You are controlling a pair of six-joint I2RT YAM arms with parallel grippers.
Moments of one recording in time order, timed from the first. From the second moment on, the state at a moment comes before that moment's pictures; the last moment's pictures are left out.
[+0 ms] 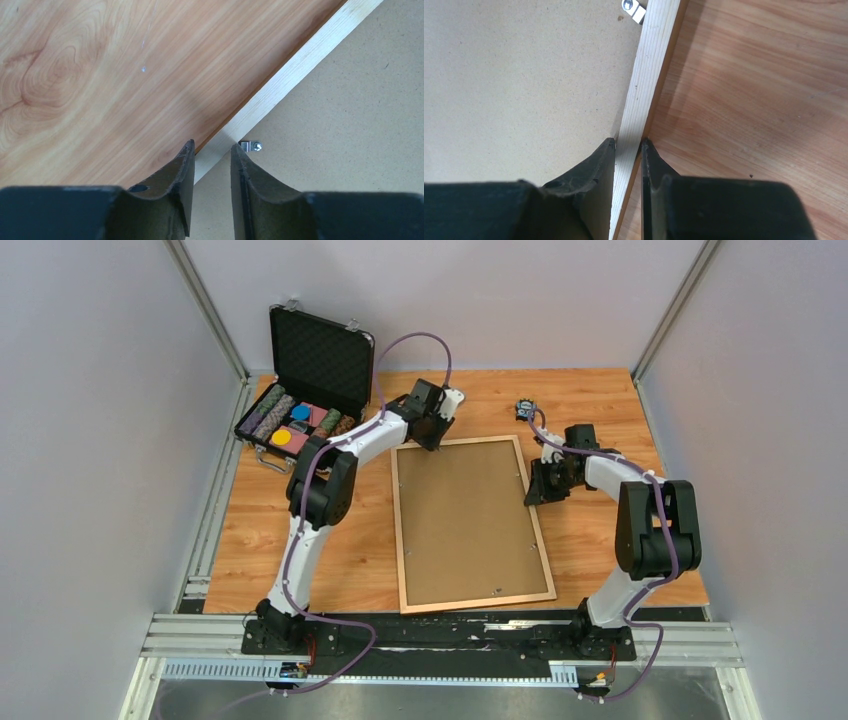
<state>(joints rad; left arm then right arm) -0.56 2.32 1.89 -0.43 0.06 0.16 0.03 1.70 0.98 -0.47 -0.46 -0.14</state>
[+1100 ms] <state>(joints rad) -0.55 2.34 1.95 -0.56 0.05 0.24 0.03 1.72 0.99 -0.47 -0.49 -0.14</state>
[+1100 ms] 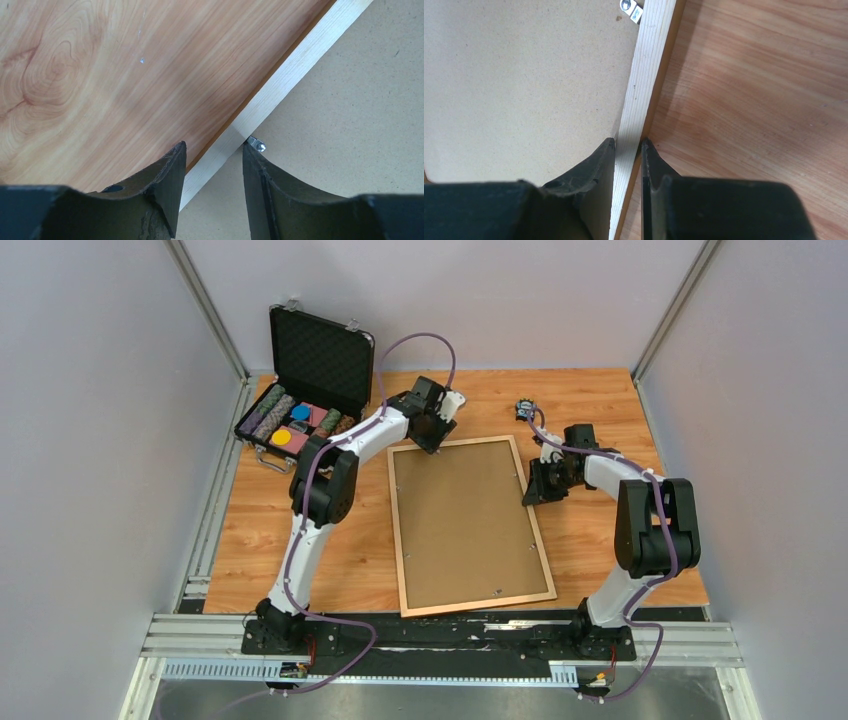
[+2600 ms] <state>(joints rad) -0.47 1.97 1.59 -0.60 -0.05 0.24 0.04 1.79 1.09 -0.53 -0.47 -0.08</state>
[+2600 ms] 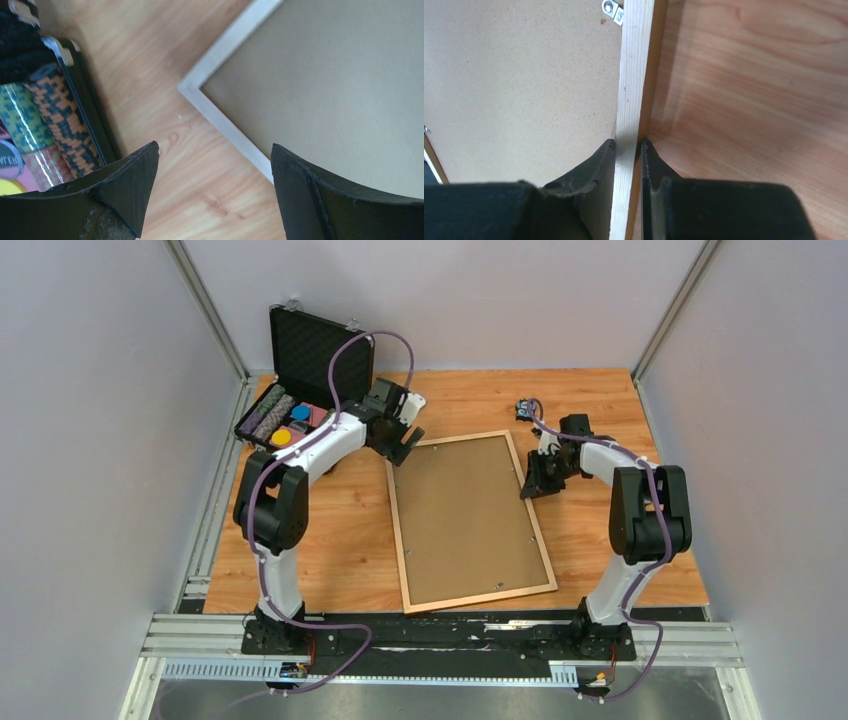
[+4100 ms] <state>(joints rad) -0.47 1.74 1.31 -0.60 -0.03 0.31 0.03 2.05 1.50 -0.67 -0.44 -0.41</state>
